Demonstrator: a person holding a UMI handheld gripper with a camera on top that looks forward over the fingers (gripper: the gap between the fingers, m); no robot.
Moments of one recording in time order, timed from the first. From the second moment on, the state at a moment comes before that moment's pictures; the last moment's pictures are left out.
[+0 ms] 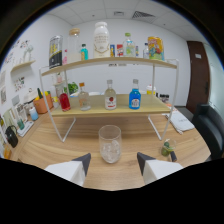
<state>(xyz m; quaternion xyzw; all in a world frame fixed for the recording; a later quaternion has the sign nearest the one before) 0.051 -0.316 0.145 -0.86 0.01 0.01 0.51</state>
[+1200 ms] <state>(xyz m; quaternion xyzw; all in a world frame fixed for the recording) 0.040 -0.104 0.187 -0.85 0.00 0.03 0.53</state>
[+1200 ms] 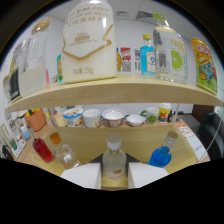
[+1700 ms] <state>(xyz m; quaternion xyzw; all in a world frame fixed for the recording) 0.083 -0.171 0.241 -0.83 -0.02 0.00 0.56</state>
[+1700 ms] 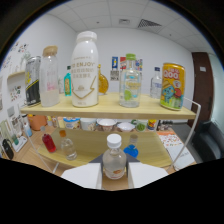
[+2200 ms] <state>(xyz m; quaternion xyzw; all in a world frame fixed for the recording) 0.147 -0.225 0.151 -0.86 -0.09 -0.13 0.48</state>
